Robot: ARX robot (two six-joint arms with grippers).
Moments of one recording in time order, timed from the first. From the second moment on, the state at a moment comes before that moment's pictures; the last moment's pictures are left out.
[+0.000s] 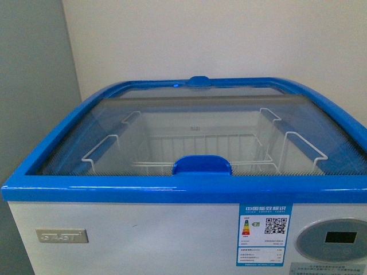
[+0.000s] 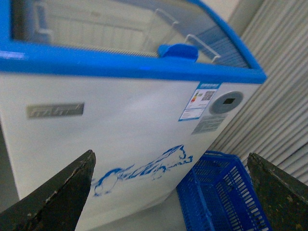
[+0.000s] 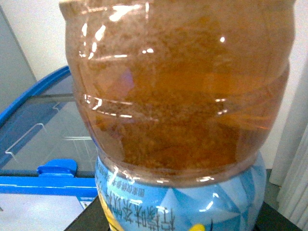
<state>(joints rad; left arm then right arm) 0.15 0.48 0.16 0.16 0.82 -0.15 -0.19 0.43 0.64 -0.20 -0.19 0.11</state>
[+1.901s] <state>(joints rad) -0.33 1.97 1.57 -0.37 0.77 1.39 -0.19 0.43 0.64 -0.20 -0.19 0.11</state>
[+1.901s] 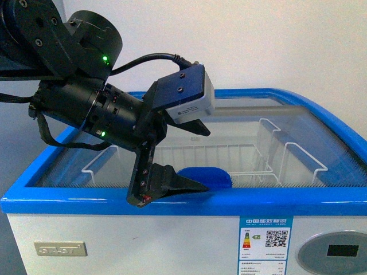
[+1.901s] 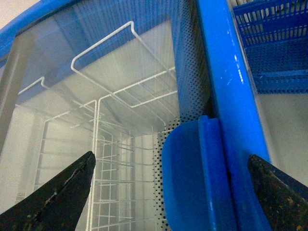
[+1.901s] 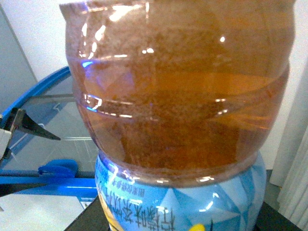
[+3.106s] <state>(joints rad) -0.36 2.46 2.29 0.25 0.26 1.18 -0.19 0.43 0.64 -0.20 -0.19 0.11</state>
